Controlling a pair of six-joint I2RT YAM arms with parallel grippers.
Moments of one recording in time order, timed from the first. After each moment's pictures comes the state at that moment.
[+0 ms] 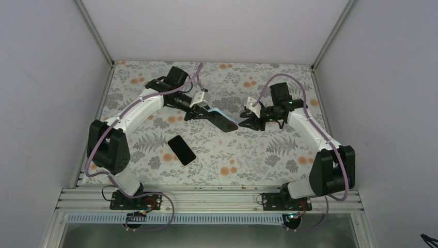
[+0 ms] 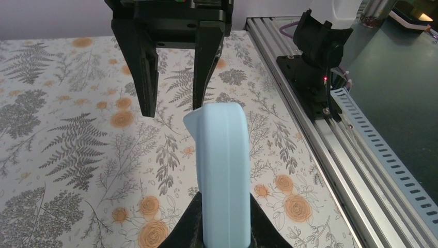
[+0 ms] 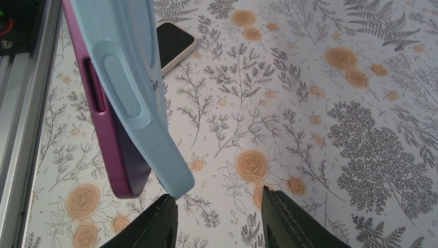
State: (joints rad) left arm -0.46 1.68 1.44 -0.86 1.10 0.97; right arm 0.22 1.42 1.07 -0.72 -0.81 -0.94
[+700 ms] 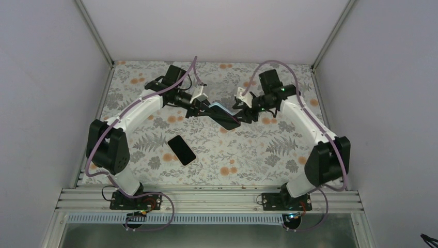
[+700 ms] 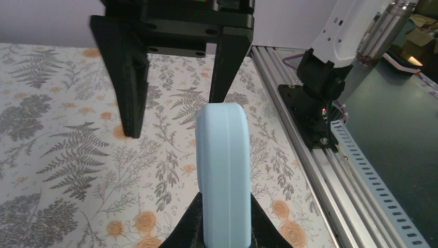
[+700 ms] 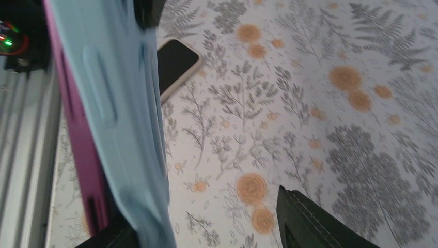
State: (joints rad) left arm -0.45 1.68 1.41 -0.69 1.16 0.76; right arm 0.34 1.51 1.30 -0.84 -0.73 -0.85
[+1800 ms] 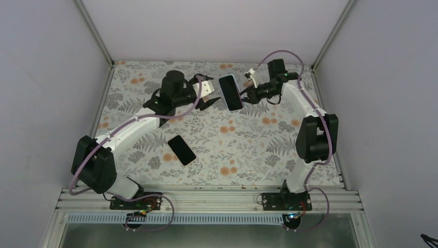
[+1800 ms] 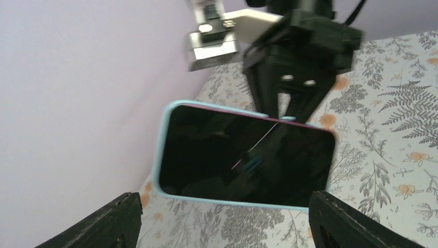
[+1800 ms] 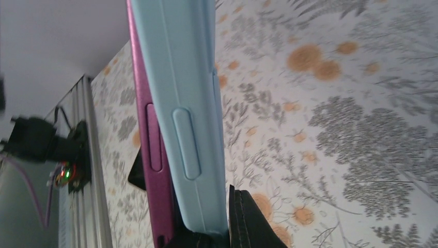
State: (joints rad) left arm -0.54 1.47 1.15 0.02 0.45 0.55; right arm 0.18 1.82 1.55 -0.90 -0.95 -0.48
